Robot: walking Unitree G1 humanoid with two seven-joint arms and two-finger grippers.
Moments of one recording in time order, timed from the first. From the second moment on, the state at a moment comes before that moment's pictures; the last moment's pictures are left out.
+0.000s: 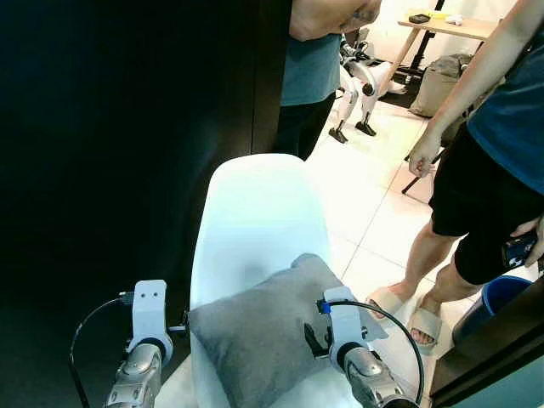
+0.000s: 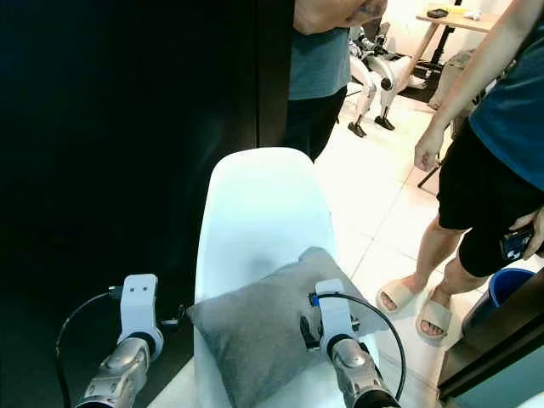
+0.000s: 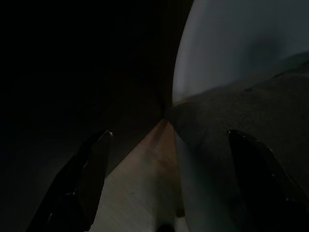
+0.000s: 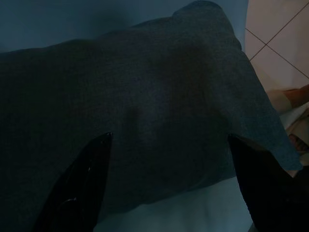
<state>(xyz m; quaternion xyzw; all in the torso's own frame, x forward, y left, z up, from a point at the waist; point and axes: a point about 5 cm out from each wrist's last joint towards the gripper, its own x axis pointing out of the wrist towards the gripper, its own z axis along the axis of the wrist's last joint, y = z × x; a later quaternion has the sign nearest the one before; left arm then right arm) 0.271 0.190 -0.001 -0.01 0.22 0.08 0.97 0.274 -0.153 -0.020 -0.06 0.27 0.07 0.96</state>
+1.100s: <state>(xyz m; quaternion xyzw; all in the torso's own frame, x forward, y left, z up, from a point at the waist) 0.267 0.195 -0.005 -0.01 0.24 0.09 0.97 0.276 -0.152 -0.020 -0.06 0.27 0.07 0.96</state>
